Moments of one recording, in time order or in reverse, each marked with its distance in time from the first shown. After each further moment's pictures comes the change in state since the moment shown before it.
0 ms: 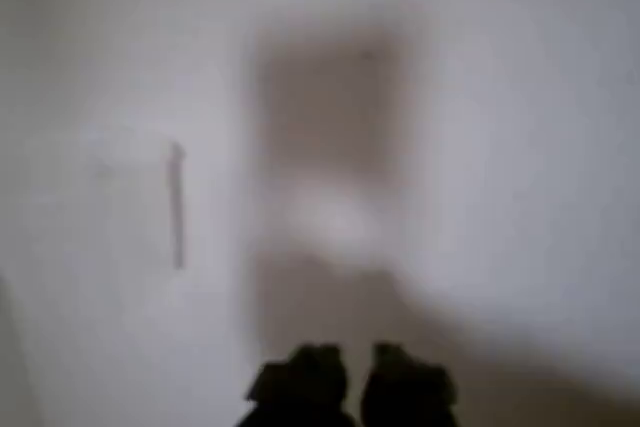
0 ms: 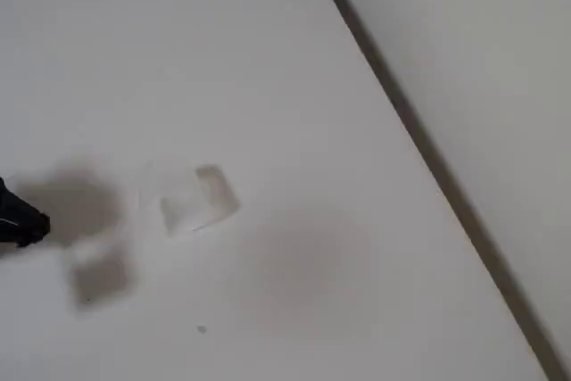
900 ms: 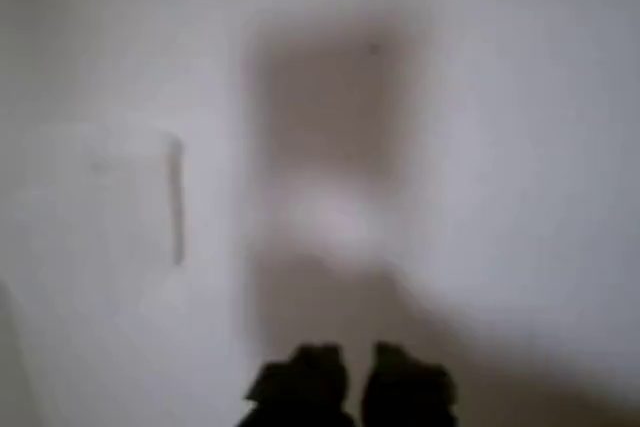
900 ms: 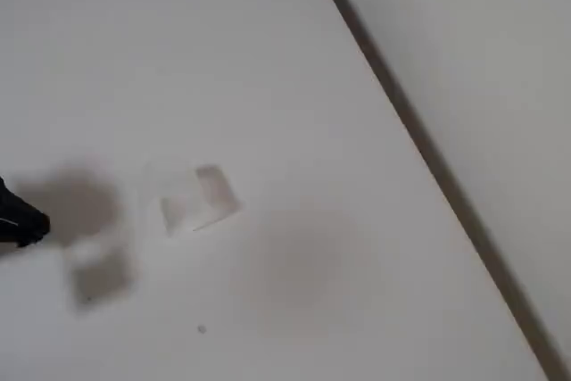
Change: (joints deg) arm -0.9 -0.6 1.5 -3.1 0.0
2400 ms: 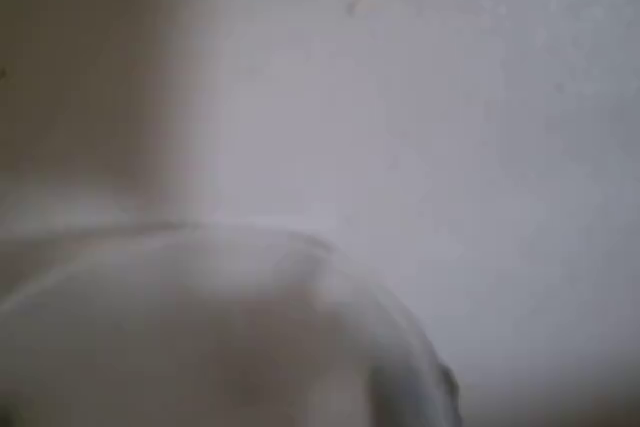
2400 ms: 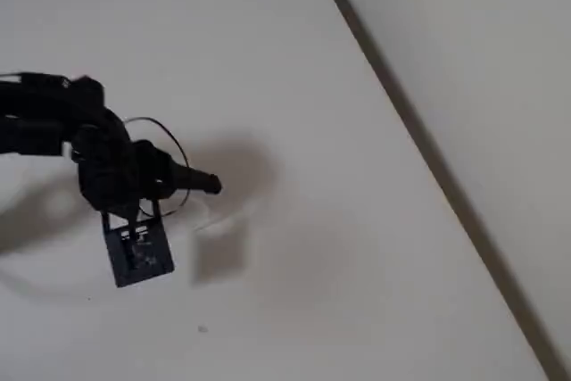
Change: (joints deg) arm -3.0 -114.0 -80.4 -3.7 8.3
